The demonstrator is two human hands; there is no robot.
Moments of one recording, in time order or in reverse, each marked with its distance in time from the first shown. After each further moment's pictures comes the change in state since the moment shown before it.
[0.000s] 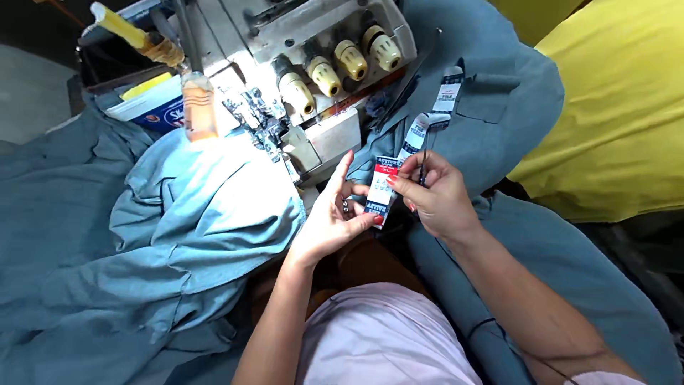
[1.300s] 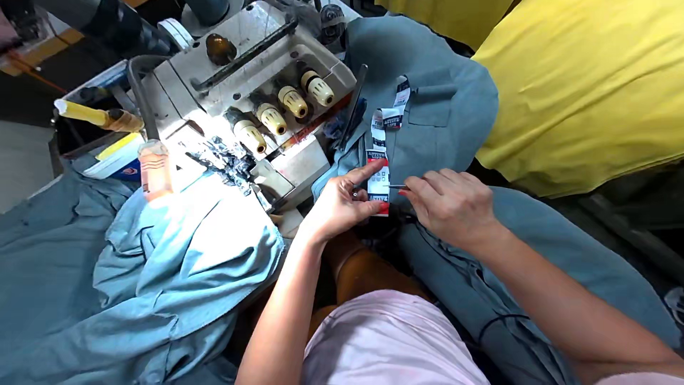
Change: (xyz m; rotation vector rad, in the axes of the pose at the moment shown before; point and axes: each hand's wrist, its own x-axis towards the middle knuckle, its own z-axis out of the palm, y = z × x) left_hand 0.062 0.017 0.027 0.090 -0.201 -0.091; right_hand -0.020 -0.005 -0.069 -1.434 0.084 -0.783
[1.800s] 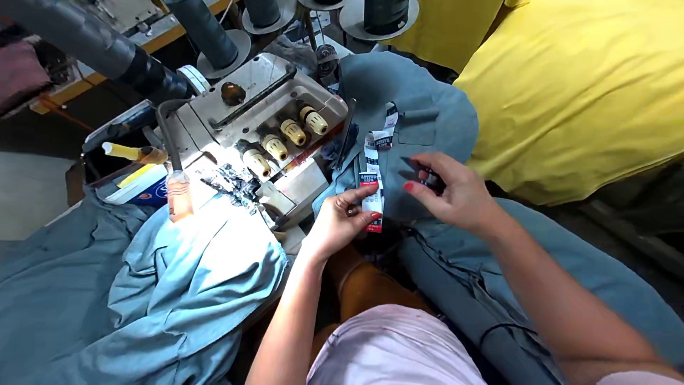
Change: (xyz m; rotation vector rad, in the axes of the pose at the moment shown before) left_hand -0.004 0.011 0.006 0.112 0.094 -0.045; right_hand 0.020 0.032 -0.016 0.500 -0.143 0.337
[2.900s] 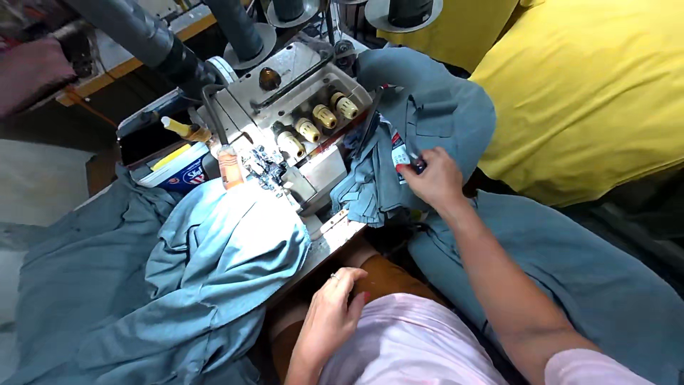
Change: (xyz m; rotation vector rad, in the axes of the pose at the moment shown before) left_hand -0.154 -0.061 0.007 0.515 0.106 0.220; right_hand 0.022 -0.015 0.058 -0.088 0.064 0.512
